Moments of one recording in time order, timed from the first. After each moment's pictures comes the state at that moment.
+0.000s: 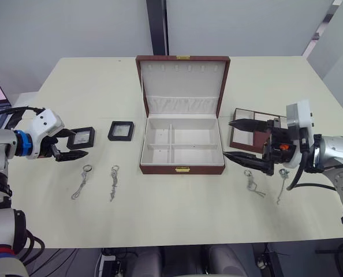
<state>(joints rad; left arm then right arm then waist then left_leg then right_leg) -0.74 1.03 0.04 0.94 -0.06 -0.01 -1.34 -0.36 -0.77 -0.15 -0.46 0.76 0.64 0.96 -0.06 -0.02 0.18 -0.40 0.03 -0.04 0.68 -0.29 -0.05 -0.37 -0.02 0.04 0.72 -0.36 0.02</state>
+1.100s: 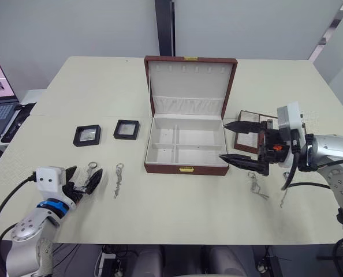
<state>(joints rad) 0.13 0.43 0.47 -0.08 -0.37 0.27 -0.56 -0.42 -0.77 -0.08 -0.41 0.72 0.61 1.03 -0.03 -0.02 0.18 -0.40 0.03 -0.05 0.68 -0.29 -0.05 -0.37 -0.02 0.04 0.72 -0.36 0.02</state>
